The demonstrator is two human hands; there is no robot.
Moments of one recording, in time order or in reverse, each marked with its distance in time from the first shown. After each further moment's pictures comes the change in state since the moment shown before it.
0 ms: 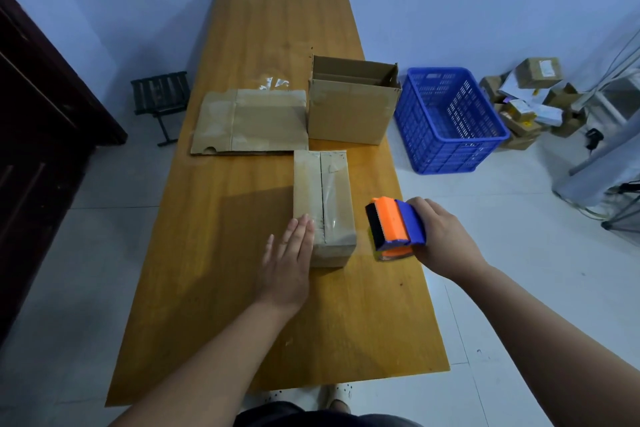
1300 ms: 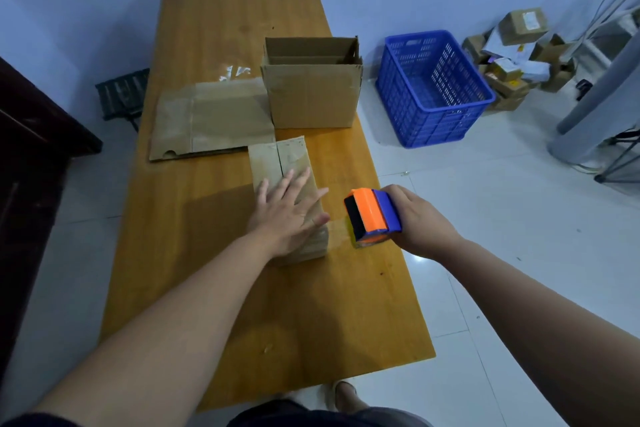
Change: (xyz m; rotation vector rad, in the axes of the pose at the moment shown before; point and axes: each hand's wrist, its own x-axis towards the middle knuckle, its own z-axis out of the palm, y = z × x) left_hand 0.102 0.027 -0.021 0.255 -0.345 0.191; right_hand 0.018 0.056 0.021 0.083 -0.035 -0.045
